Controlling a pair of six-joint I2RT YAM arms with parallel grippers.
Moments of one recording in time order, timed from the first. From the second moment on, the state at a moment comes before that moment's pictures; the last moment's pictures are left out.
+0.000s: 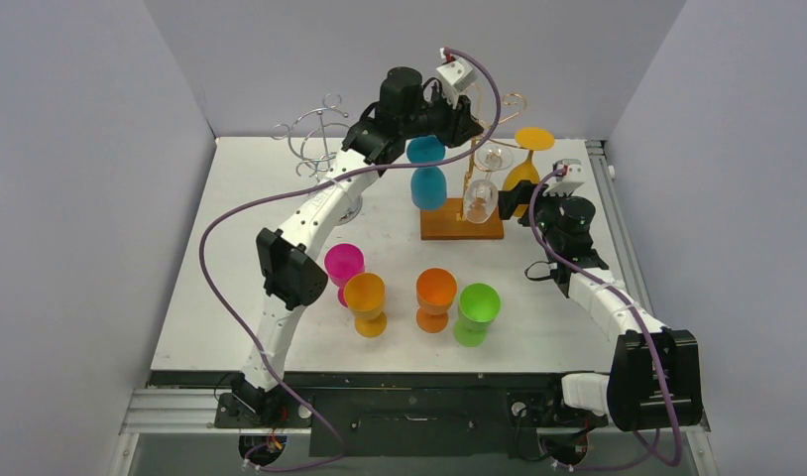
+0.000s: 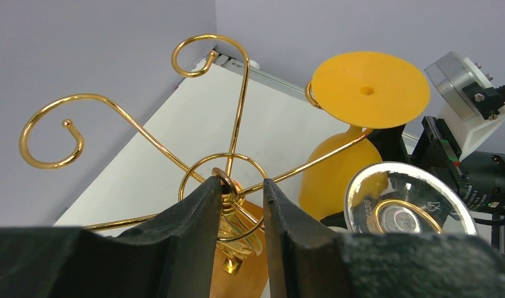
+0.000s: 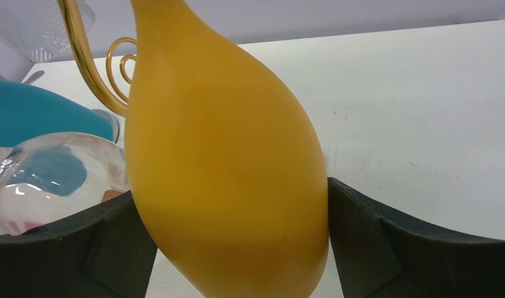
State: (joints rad) left arm -0.64 2.27 2.52 -0.40 0.48 -0.02; right arm 0.07 1.25 0.67 0.43 -0.20 0.27
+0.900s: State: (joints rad) left arm -0.63 2.32 2.56 -0.32 0.39 -0.03; right arm 0.07 1.26 0.66 0.15 -0.19 0.25
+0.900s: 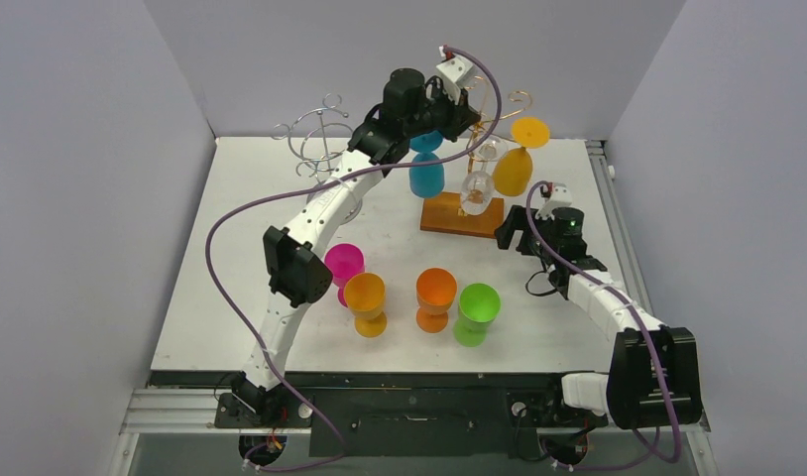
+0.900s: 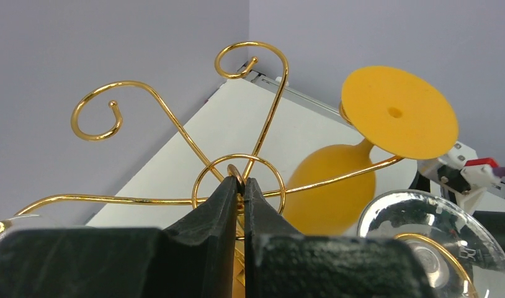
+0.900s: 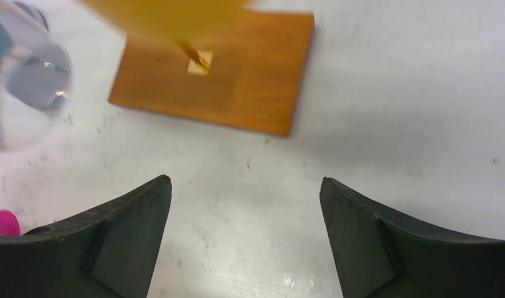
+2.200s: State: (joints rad) left arm -0.56 2.03 2.45 -0.33 0.45 -0.06; right arm 0.14 1.20 1.48 -0.33 -0.08 0.32
